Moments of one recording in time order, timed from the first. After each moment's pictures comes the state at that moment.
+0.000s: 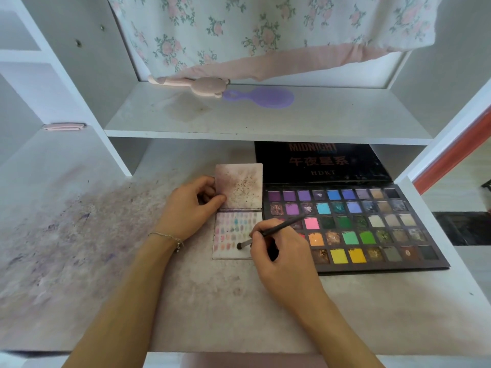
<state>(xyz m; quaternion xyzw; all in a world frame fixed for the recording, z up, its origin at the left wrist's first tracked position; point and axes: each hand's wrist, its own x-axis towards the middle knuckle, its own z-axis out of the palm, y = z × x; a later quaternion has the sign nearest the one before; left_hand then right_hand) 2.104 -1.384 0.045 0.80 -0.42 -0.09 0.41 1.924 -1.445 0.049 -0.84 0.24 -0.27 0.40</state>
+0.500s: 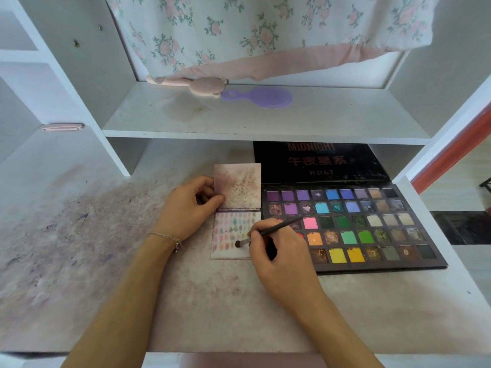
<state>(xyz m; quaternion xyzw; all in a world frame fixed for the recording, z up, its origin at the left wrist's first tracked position) 2.104 -1.384 0.045 0.80 -0.43 -0.10 0.41 1.925 -1.446 0.049 -0.85 0.24 -0.26 0.39</state>
